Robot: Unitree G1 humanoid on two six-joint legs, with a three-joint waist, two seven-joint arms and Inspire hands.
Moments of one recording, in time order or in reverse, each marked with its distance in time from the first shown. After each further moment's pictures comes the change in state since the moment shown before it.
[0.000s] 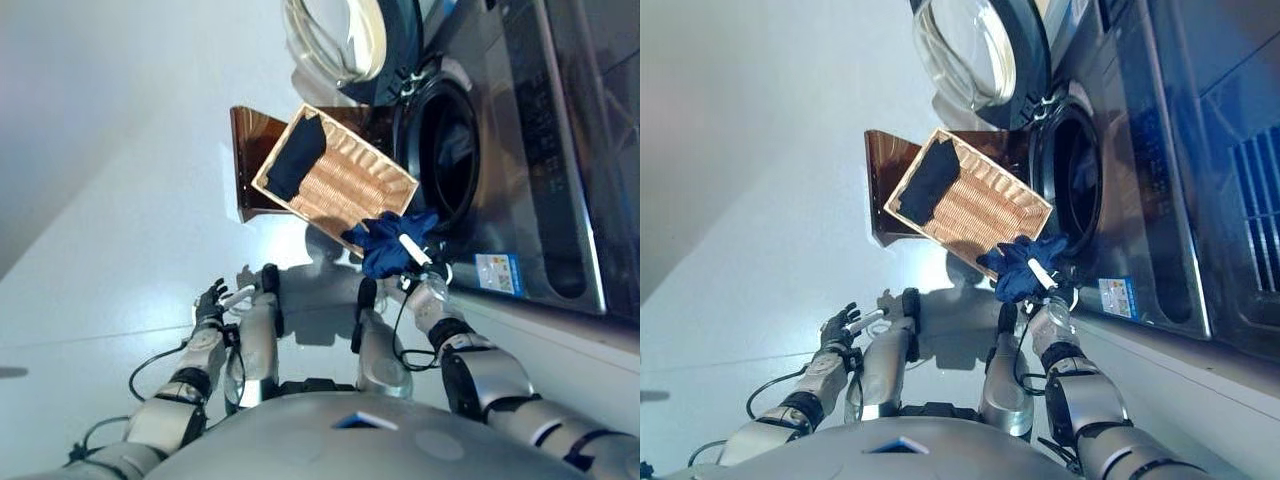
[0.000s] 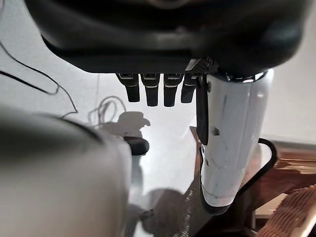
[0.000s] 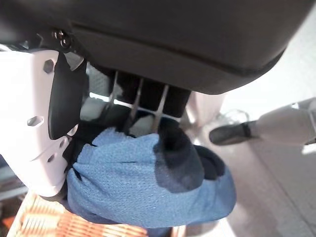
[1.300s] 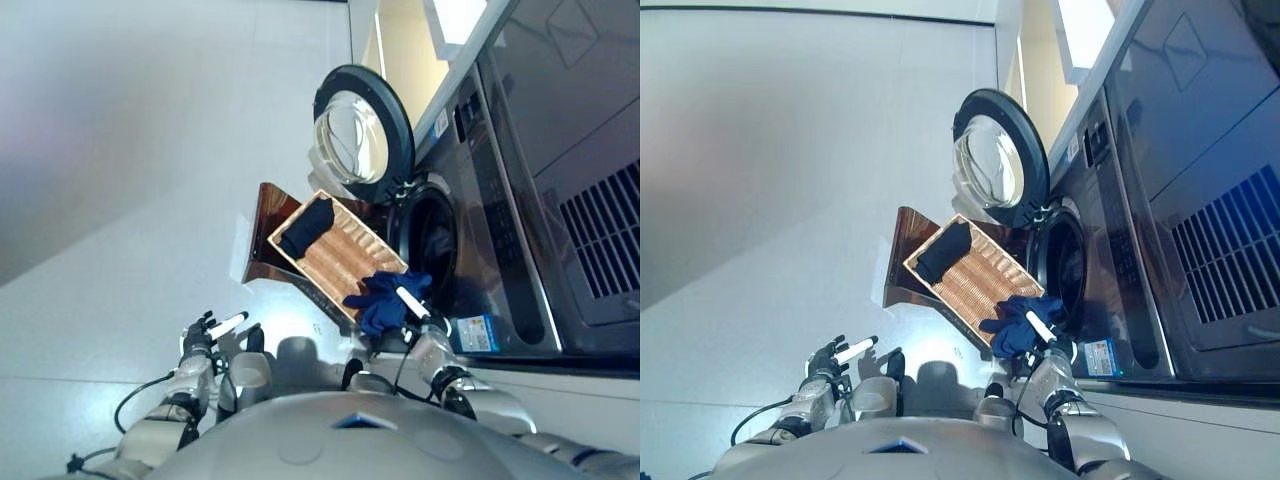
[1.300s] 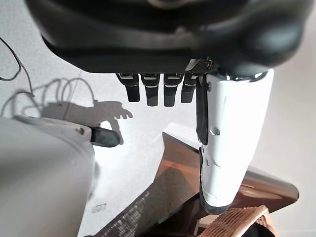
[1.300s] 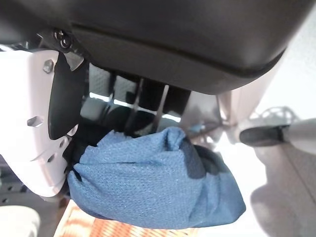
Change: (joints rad) left arm 0.103 0.029 0.113 0.050 0.077 0.046 -0.023; right arm 0.241 0.031 -0.042 0.057 -0.056 0.018 0.074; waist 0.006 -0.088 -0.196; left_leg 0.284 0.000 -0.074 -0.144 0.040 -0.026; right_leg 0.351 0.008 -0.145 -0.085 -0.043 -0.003
